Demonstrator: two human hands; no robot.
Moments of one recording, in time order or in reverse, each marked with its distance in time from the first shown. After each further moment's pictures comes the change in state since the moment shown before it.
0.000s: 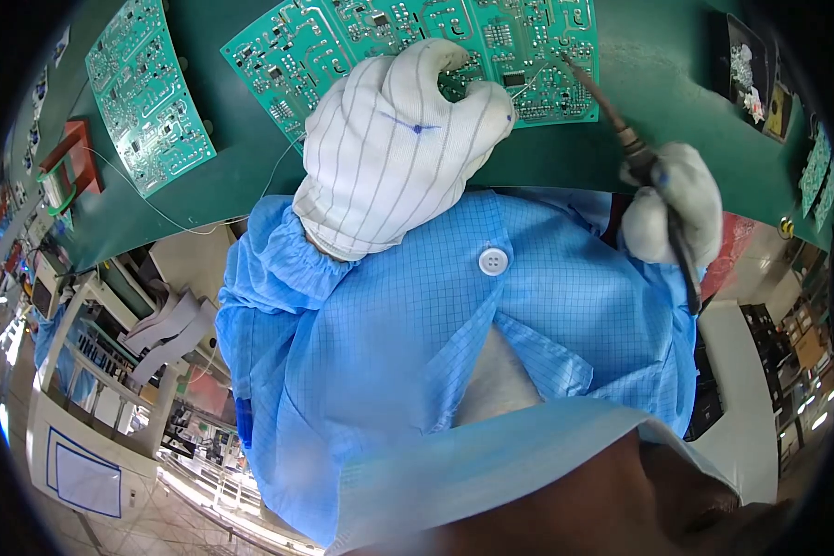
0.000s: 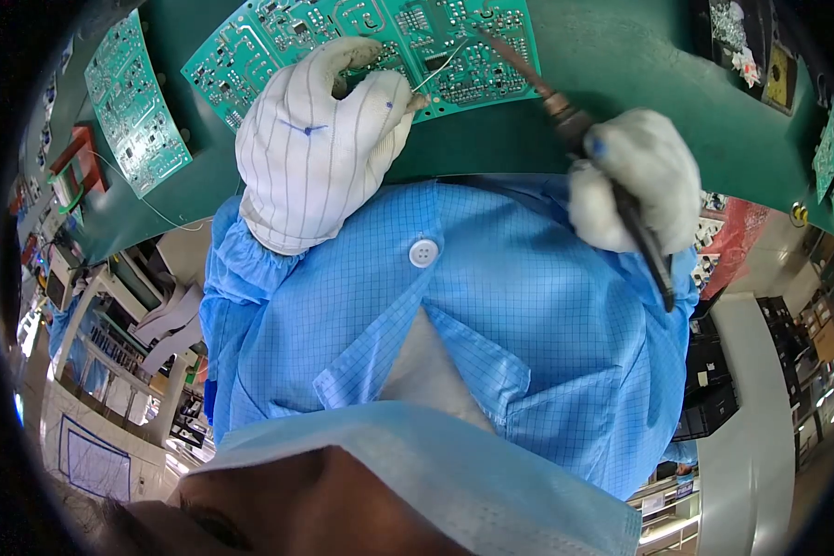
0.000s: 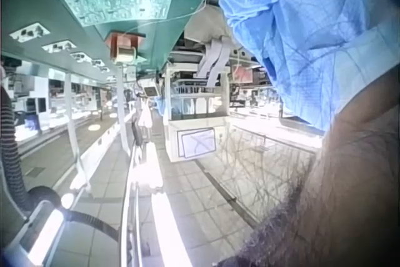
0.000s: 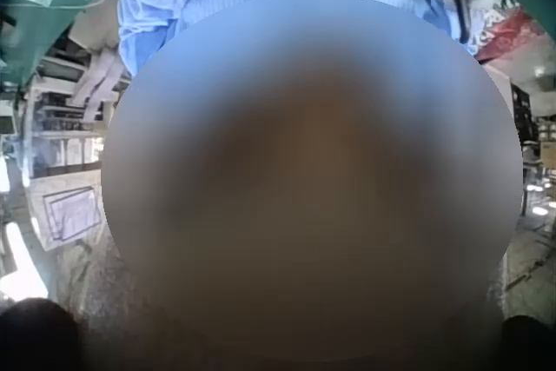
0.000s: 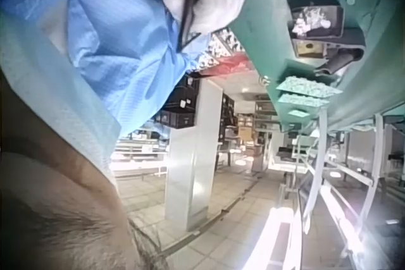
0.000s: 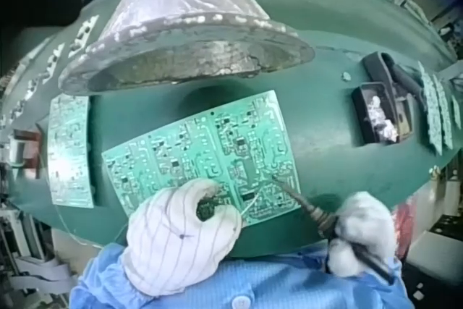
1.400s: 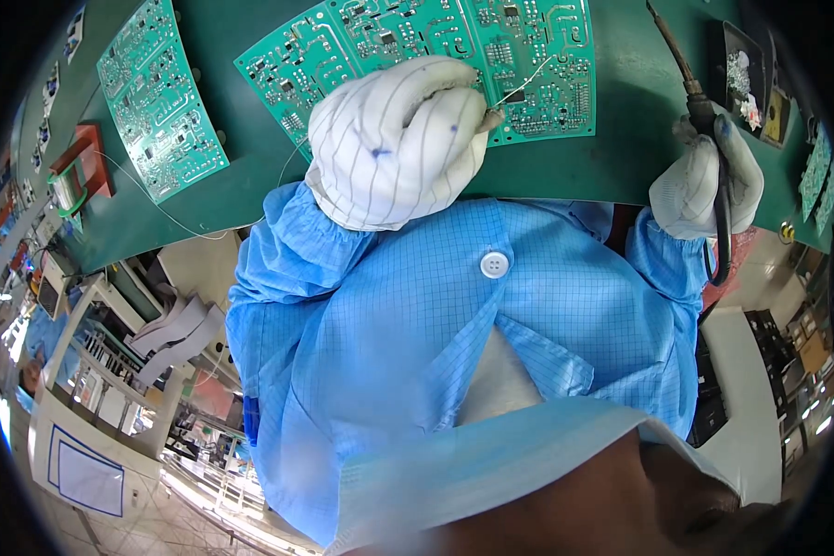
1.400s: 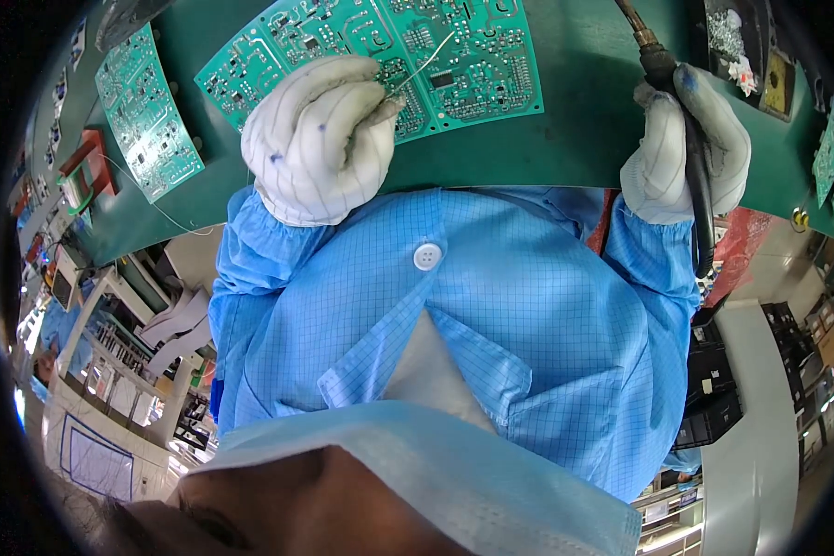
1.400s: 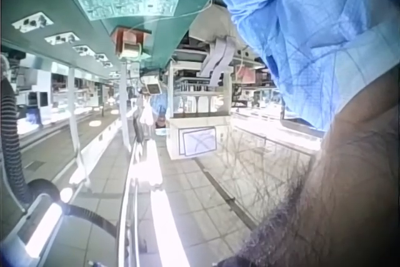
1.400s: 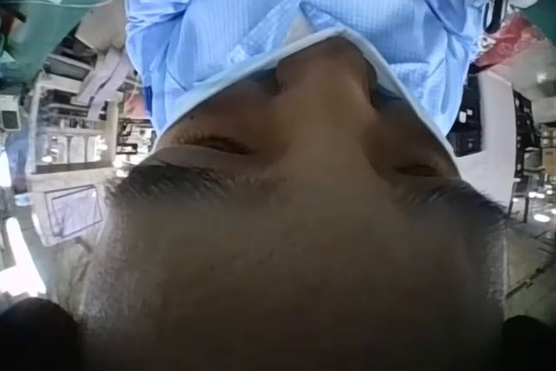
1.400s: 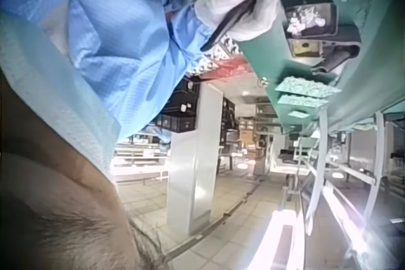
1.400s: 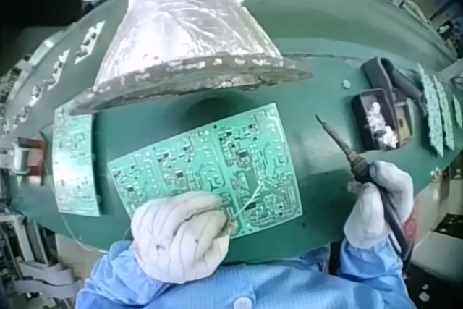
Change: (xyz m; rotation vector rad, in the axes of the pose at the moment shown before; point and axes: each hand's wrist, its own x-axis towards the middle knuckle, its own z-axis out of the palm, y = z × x) left_hand 0.012 -0.020 0.014 -0.272 0.301 0.122; right_hand 0.015 0.023 -0.008 -0.129 0.350 0.219
